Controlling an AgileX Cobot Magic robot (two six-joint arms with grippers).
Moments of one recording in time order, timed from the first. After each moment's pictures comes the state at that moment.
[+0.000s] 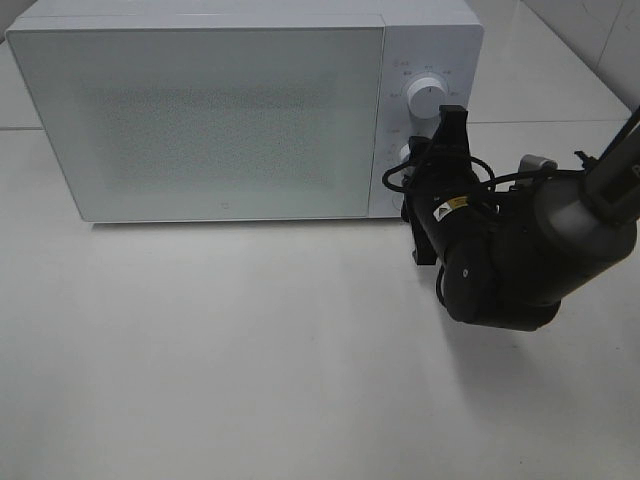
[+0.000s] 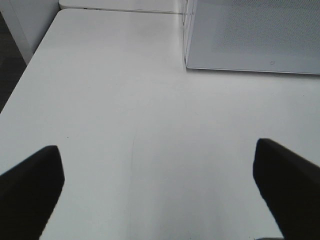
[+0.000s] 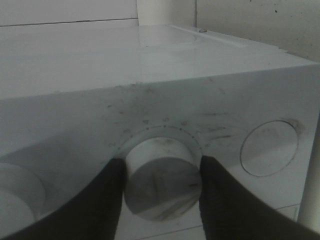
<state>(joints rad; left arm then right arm) 0.01 0.00 -0.52 -0.01 1.07 -0.04 0.59 2.08 -0.76 0.62 -1.19 1.42</state>
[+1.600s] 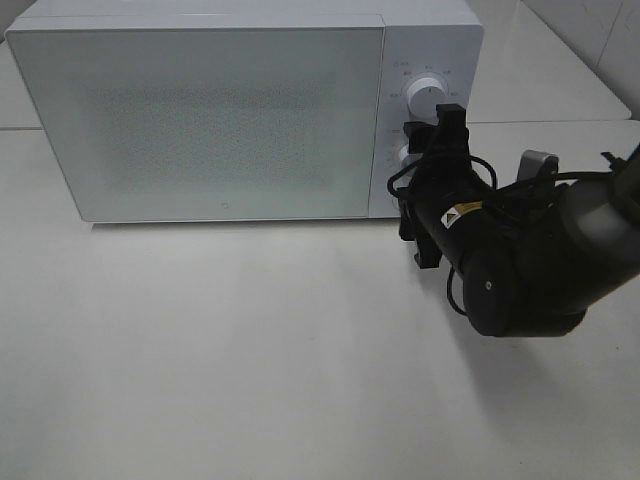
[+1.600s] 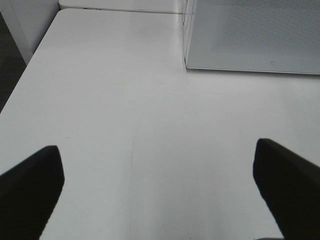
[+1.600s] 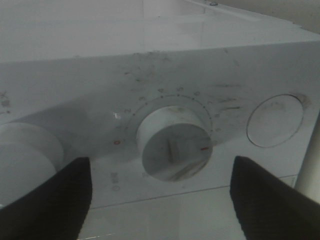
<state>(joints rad) 0.01 0.00 -0.52 -0.01 1.07 -0.04 0.59 2.03 -0.69 0.49 -1.20 1.45</state>
